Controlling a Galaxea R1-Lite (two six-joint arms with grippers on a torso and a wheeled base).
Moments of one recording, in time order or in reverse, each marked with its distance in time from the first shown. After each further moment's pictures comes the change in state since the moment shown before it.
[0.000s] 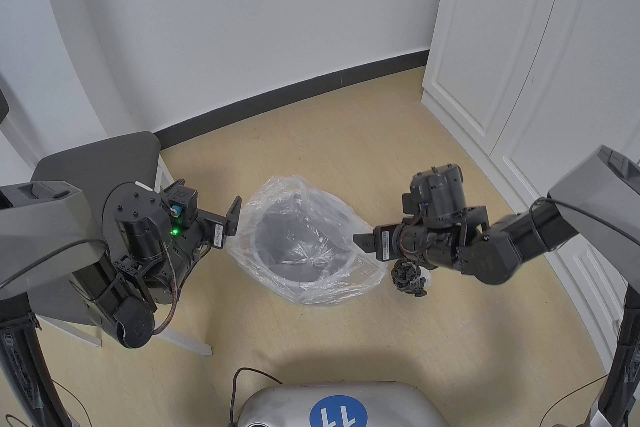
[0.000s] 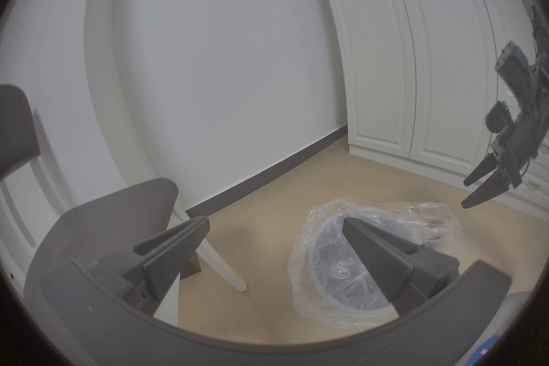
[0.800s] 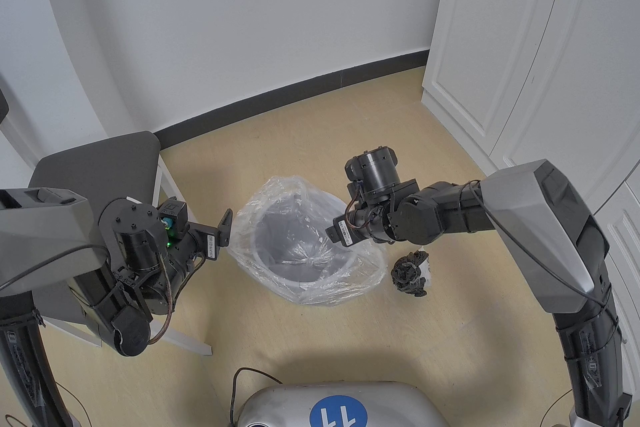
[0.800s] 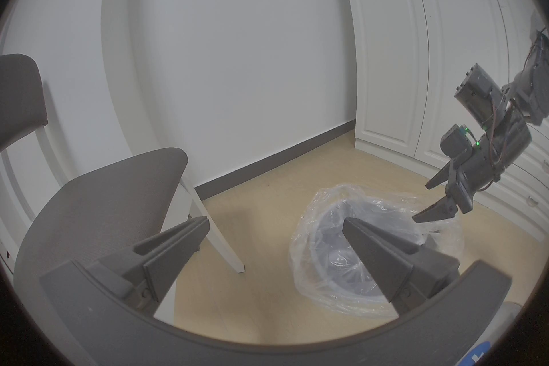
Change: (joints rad) left arm 0.020 0.021 0.069 -0.032 0.023 -0.104; right arm 0.031 0.336 -0.714 0.493 -0.111 -0.250
